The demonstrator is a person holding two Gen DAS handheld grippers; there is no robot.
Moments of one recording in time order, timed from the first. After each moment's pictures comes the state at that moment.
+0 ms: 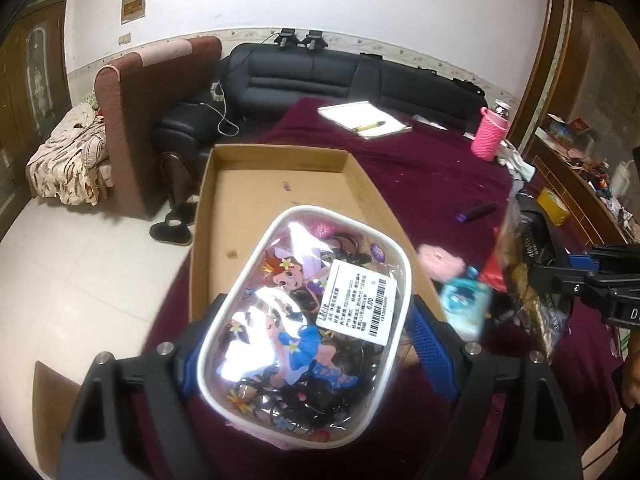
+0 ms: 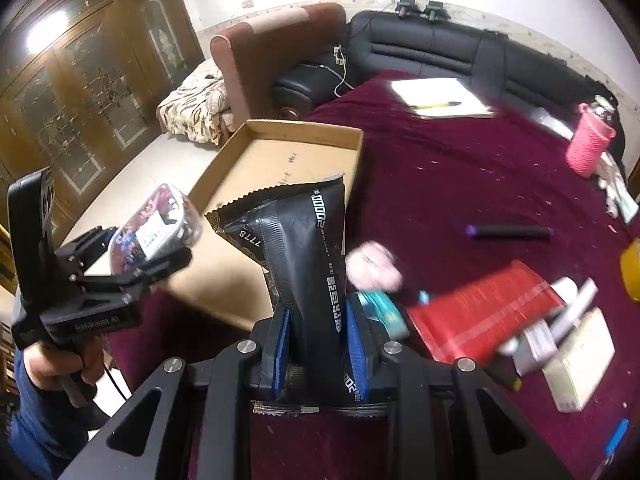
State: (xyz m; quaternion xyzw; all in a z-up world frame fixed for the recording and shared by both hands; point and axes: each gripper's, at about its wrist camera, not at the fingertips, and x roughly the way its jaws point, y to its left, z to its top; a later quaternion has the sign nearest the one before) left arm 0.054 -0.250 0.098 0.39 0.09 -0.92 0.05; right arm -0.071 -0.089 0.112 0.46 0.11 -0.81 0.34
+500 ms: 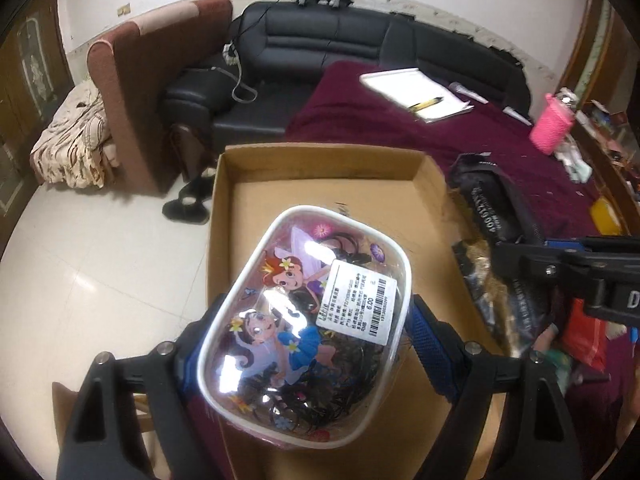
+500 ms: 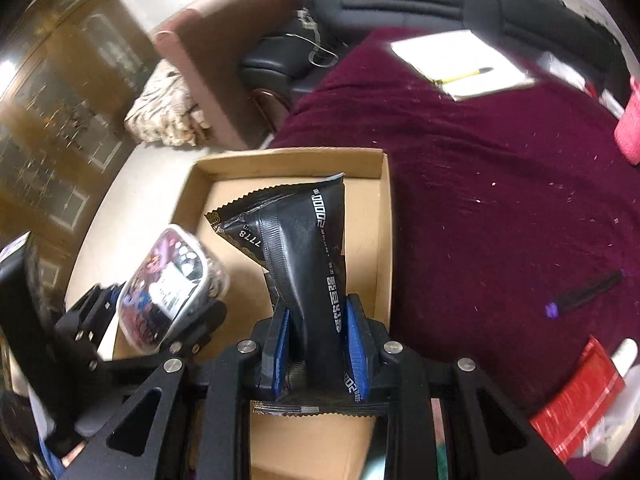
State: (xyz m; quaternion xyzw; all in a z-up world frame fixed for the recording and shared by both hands) left arm -0.066 -0.312 0.065 0.47 0.09 -0.88 0.08; right arm -0.207 -0.202 0.064 0.56 0.04 -0.78 0.29
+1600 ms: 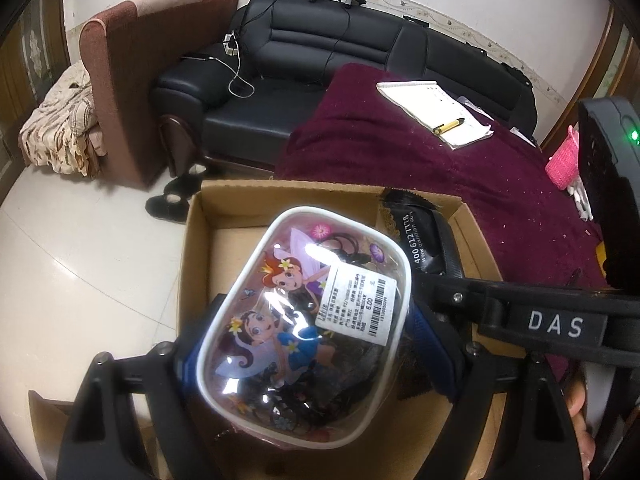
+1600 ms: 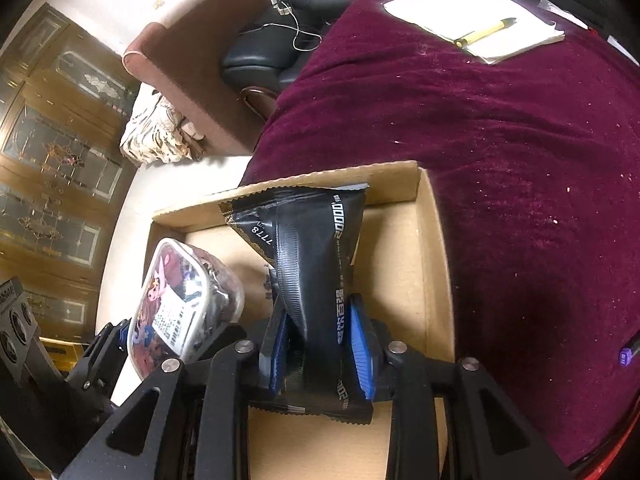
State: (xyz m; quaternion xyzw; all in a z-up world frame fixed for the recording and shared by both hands) left arm -0.128 -0.346 0.046 0.46 0.14 -0.87 0.07; right arm -0.265 -0.239 0.018 0.60 -0.03 -0.75 0.29
